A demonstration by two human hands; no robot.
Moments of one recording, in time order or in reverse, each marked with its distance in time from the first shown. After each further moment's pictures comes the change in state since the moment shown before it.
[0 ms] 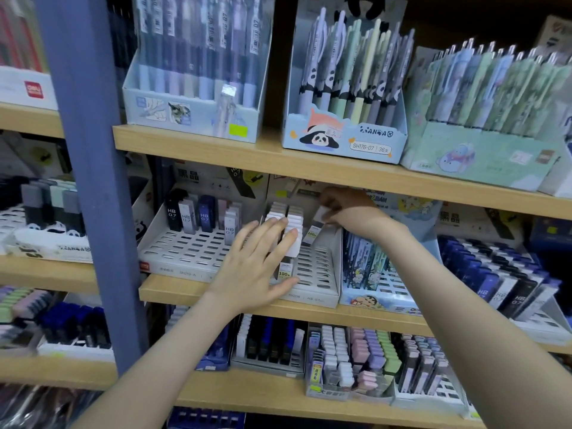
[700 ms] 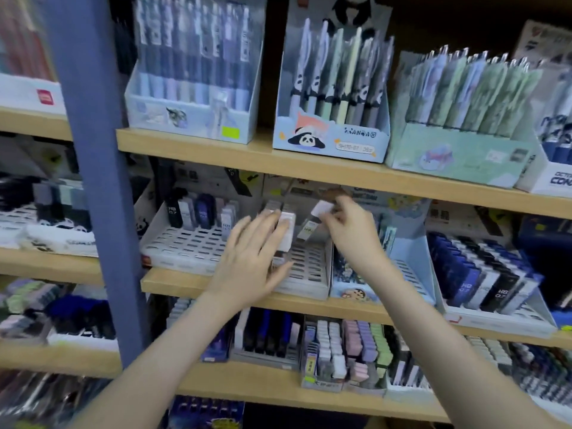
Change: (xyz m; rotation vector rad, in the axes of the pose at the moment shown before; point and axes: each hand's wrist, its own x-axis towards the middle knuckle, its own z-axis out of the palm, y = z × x) left_hand 0.010 0.020 -0.028 -0.036 -0.059 -0.131; right_hand -0.067 -0.014 0.016 0.367 0.322 -0.004
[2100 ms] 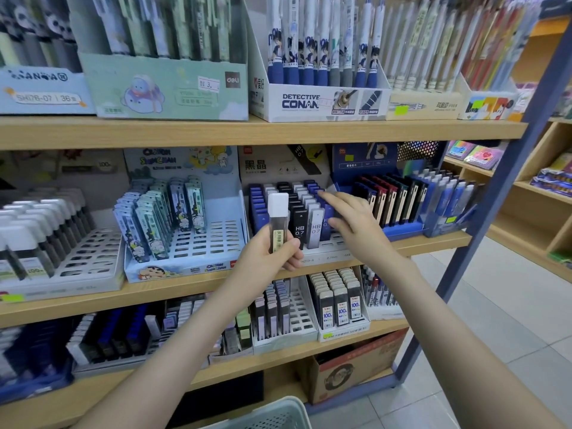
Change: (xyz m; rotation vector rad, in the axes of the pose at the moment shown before) left_hand 0.106 0.295 0.068 -1.447 -0.516 -0.663; right_hand -0.086 0.270 -0.208 -0.326 0.077 -0.069
